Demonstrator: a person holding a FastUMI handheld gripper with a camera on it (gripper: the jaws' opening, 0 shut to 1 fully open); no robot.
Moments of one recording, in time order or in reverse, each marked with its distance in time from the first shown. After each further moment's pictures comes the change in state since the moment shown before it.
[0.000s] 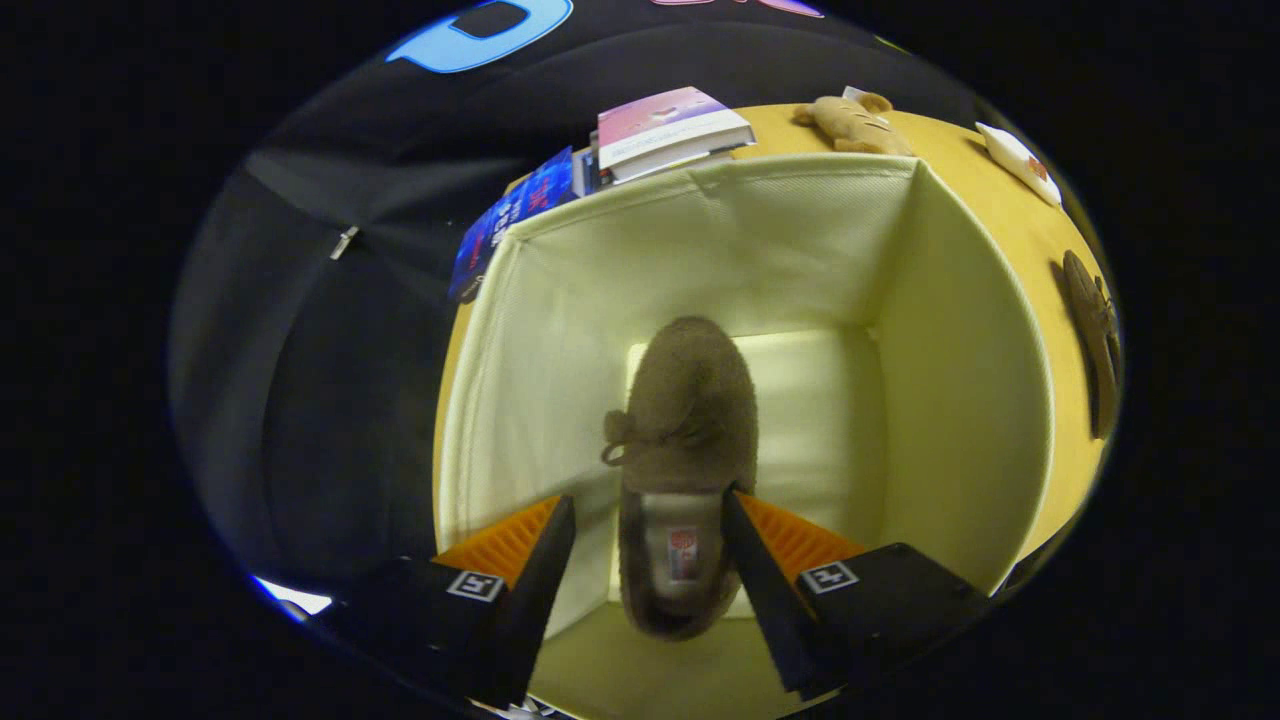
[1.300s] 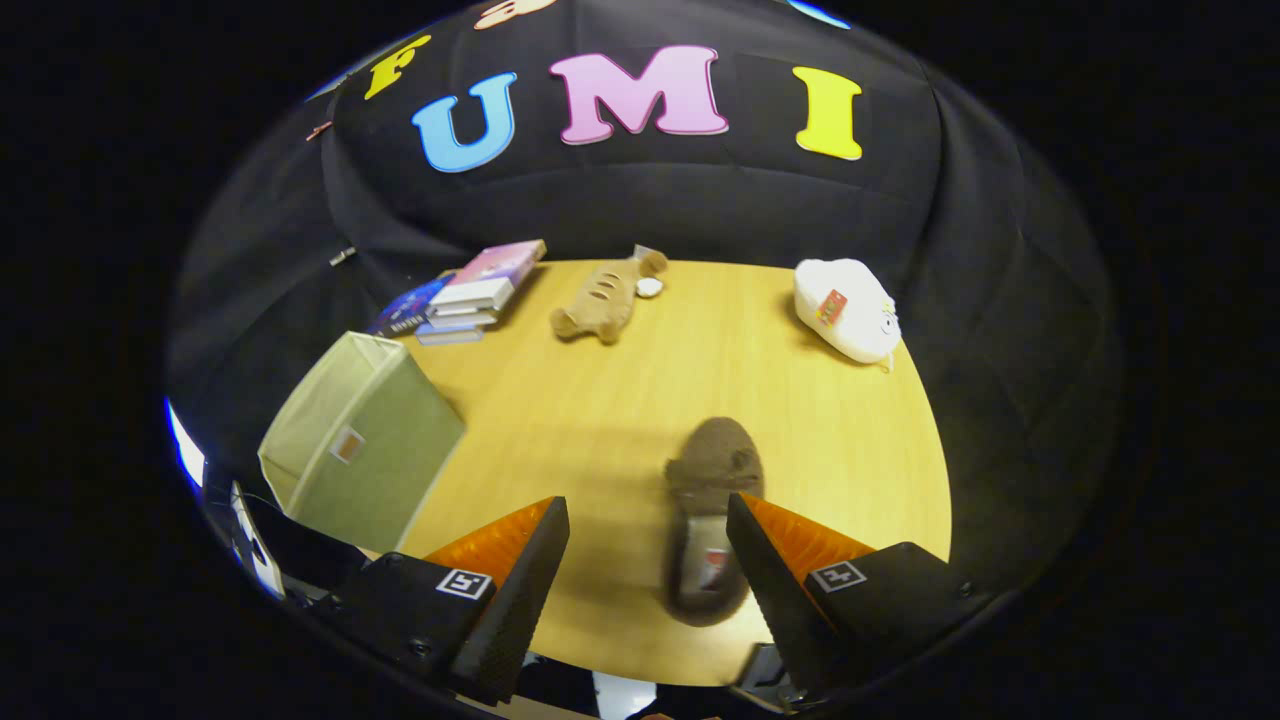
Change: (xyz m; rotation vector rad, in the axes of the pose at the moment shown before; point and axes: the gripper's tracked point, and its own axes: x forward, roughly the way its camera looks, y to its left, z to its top) arm -0.230 -0.415 0.112 -0.372 -0.338 -0.191
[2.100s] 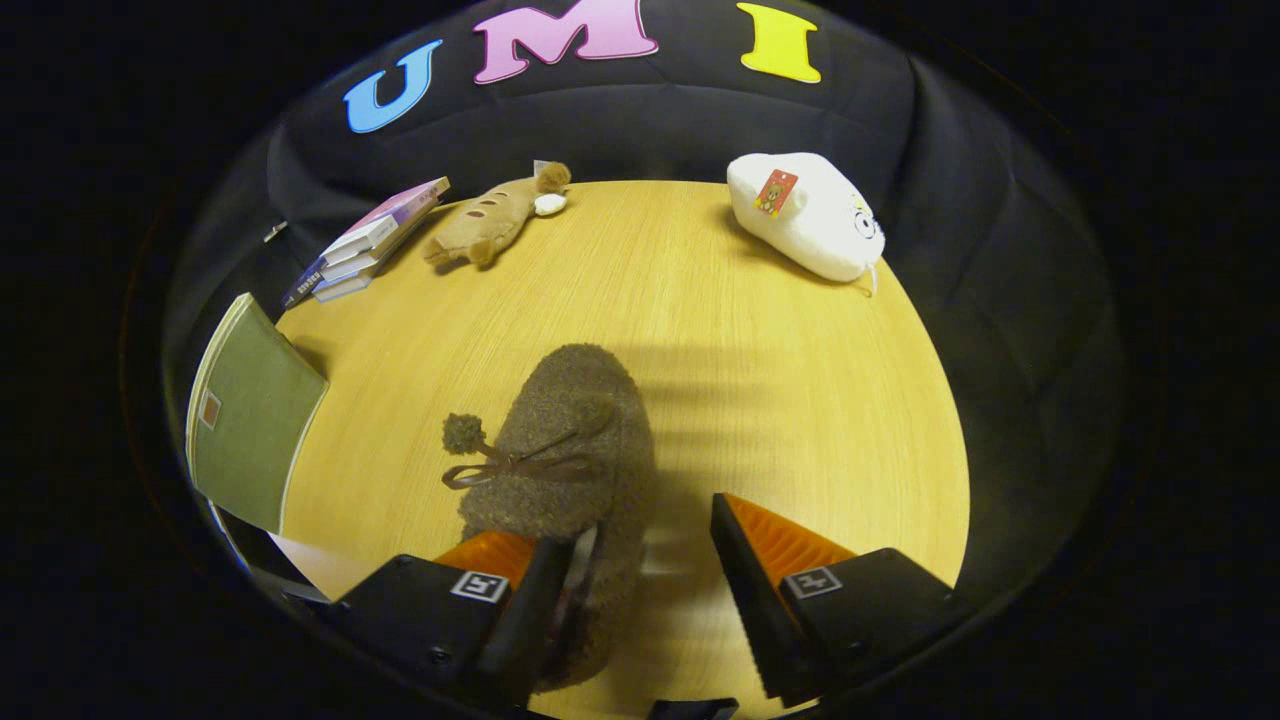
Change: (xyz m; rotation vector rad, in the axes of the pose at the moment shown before) arm 0.110 -0.081 -0.051 0.065 0.135 -0.059
